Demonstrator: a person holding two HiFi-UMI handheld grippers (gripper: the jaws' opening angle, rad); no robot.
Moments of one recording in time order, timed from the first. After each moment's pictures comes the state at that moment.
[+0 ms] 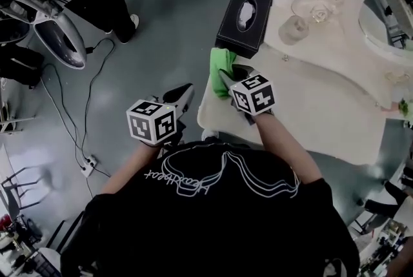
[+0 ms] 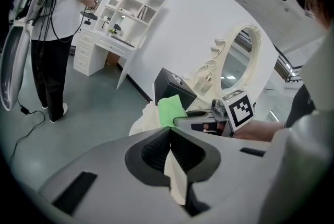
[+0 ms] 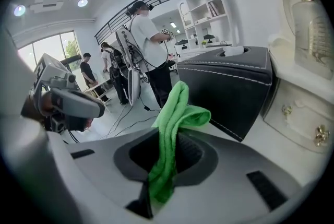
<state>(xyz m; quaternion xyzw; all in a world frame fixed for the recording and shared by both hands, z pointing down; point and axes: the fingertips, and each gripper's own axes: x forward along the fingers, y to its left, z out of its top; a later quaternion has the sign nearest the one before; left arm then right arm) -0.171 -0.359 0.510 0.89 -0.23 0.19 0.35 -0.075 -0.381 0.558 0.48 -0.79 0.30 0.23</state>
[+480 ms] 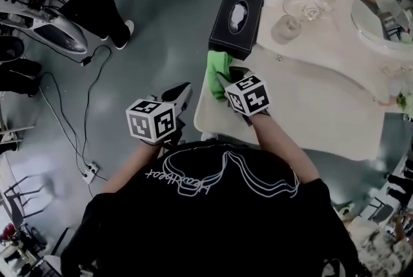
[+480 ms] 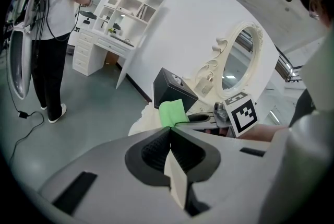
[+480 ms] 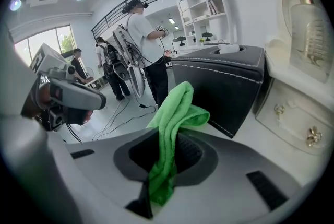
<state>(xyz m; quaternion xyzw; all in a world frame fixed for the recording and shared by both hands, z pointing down) -0.159 -0.369 0.511 0.89 -0.23 0.19 0.35 -0.064 -0.379 0.564 0.50 -0.77 0.30 0.26</state>
